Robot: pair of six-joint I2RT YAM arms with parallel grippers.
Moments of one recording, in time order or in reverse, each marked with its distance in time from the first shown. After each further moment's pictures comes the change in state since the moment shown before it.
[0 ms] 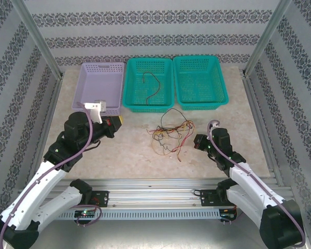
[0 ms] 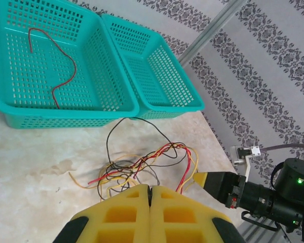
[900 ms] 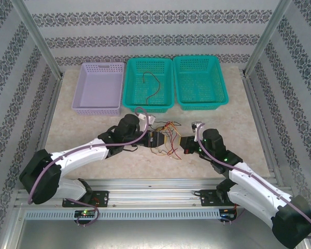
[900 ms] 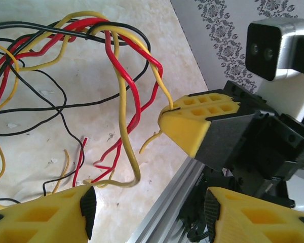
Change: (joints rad) left arm -0.277 0.585 -0.109 0.502 0.235 -0.156; right arm 0.256 -0.021 0.061 0.049 -0.059 -0.110
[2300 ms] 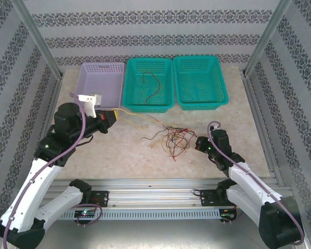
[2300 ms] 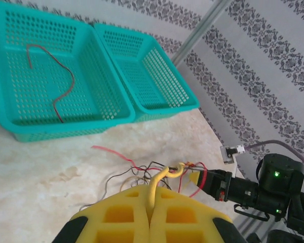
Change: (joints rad) left arm 0.391 -0.544 0.323 -0.678 -0.130 0.278; right arm -0.276 0.050 -0.086 -0.066 0.132 0.148
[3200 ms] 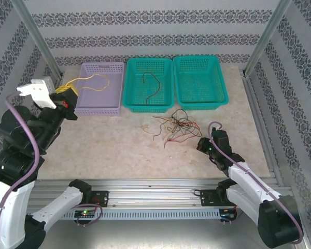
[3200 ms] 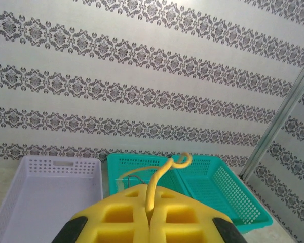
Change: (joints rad) left arm 0.019 0.007 0.425 -0.113 -0.444 0.196; right arm -0.015 0.015 -0.014 -0.009 0.039 0.017
